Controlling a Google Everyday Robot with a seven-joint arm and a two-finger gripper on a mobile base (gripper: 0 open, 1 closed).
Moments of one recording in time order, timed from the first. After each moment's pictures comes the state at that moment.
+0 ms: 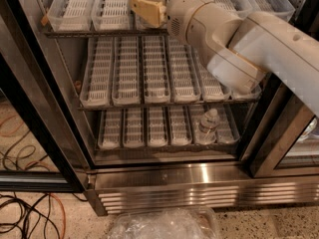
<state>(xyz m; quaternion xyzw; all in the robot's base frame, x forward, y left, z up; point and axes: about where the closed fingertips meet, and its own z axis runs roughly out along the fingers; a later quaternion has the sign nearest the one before) 0.648 -0.001 1.072 -0.25 0.61 0.19 0.73</state>
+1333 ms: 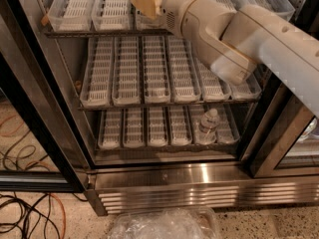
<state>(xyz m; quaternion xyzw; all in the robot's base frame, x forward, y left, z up) 0.669 0.007 1.075 -0.25 0.60 0.19 0.73</state>
